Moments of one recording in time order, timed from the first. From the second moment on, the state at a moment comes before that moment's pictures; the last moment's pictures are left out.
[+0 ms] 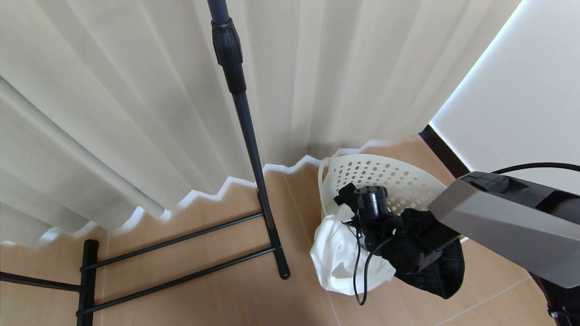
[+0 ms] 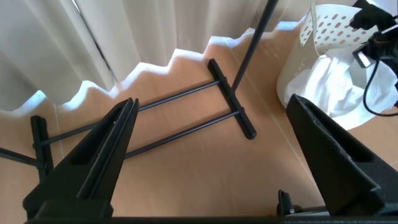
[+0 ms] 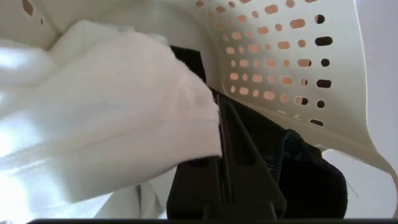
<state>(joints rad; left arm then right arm) 0.00 0.00 -0.01 0.00 -0.11 0.00 0.48 2.36 -1.08 -0.76 -0.66 -0.36</state>
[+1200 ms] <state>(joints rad) 0.00 0.00 -0.01 0.00 -0.11 0.00 0.71 1.51 -0.52 -1.09 -0.50 -0.17</state>
